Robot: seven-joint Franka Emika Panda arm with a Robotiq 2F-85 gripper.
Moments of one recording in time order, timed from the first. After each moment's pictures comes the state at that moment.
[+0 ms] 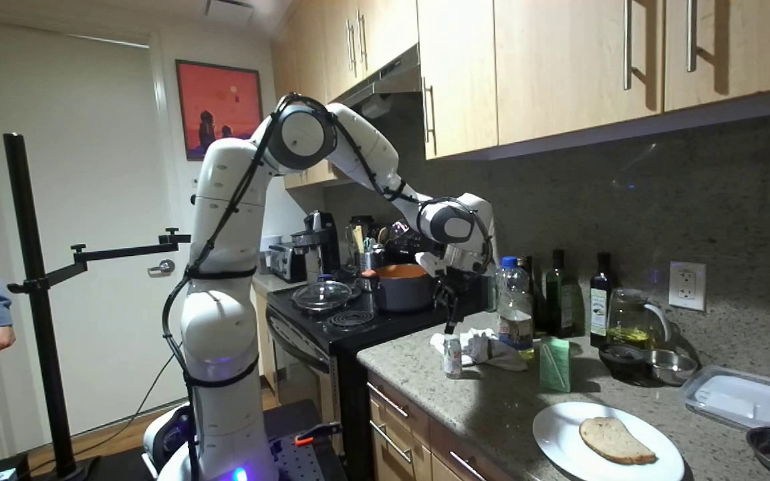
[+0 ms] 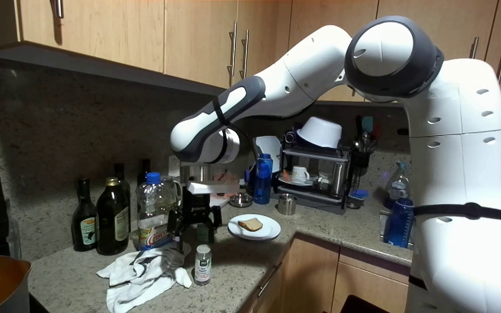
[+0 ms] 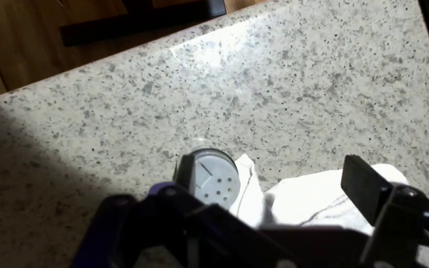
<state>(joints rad) 0.05 0.21 0.03 -2.04 0.21 2.03 0.19</state>
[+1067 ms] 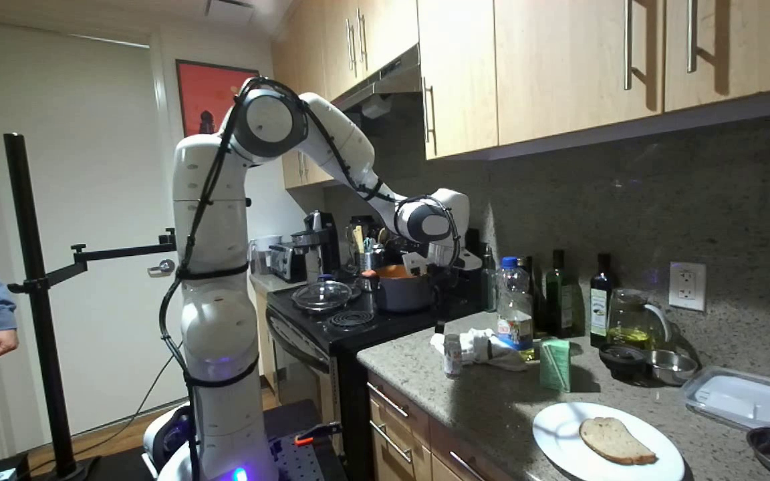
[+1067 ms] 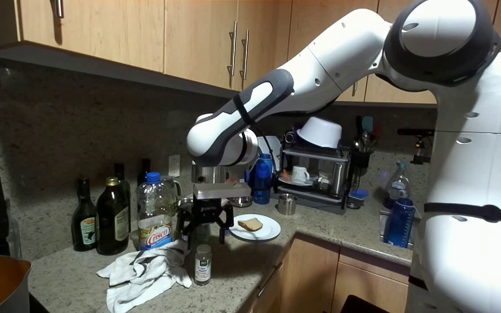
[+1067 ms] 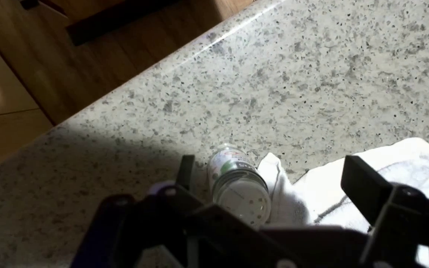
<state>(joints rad) 0.06 0.04 0.03 -2.25 0.15 2.19 0.40</state>
